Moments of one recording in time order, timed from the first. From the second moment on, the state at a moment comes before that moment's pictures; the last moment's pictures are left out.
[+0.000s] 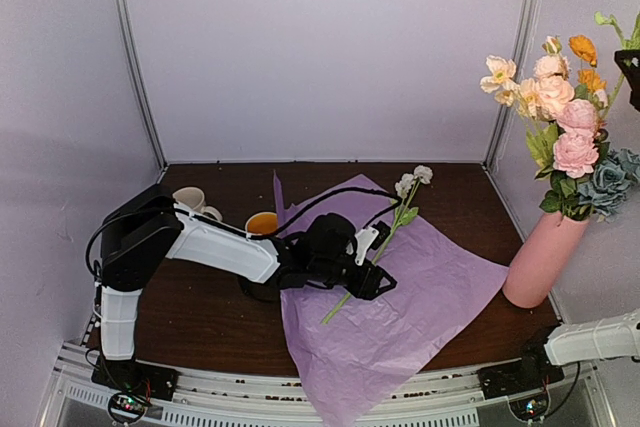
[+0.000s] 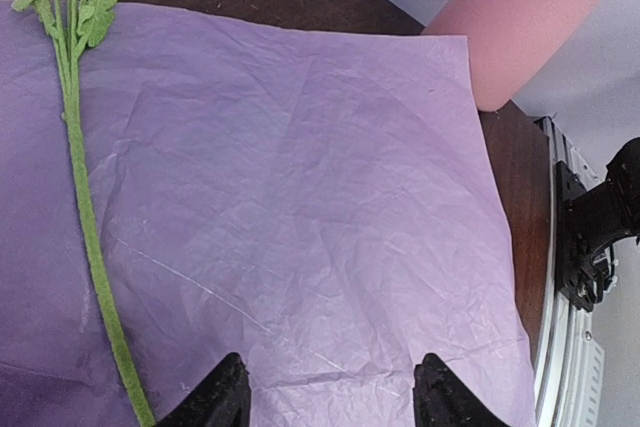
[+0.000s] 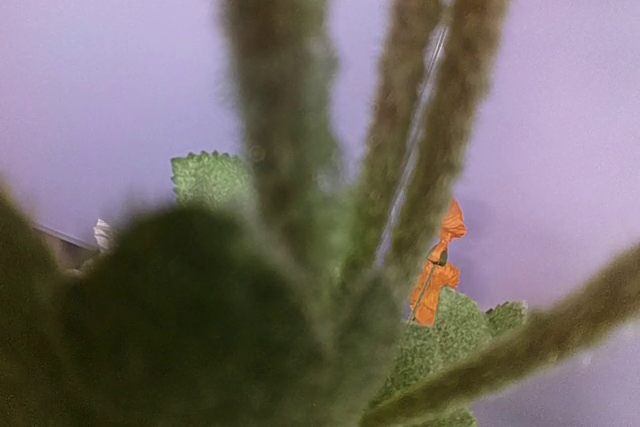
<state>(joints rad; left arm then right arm) -1.10 2.09 1.28 0.27 0.23 -0.36 0.49 1.08 2.25 -1.20 0.52 -0.26</state>
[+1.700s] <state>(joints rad) -1.10 2.09 1.27 0.27 0.25 -0.36 -0.31 1.18 2.10 -1.23 -0.25 -0.40</state>
